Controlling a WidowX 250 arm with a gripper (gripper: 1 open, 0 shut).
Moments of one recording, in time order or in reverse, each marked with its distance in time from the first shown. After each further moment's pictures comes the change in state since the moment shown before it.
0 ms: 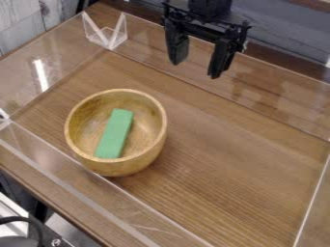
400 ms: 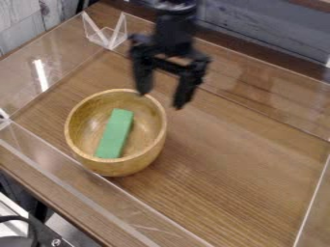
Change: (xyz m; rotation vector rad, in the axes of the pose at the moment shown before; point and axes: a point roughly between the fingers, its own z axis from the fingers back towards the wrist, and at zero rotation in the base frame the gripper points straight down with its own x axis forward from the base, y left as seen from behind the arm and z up) arm -0.043 0.039 -0.033 -0.021 0.063 0.104
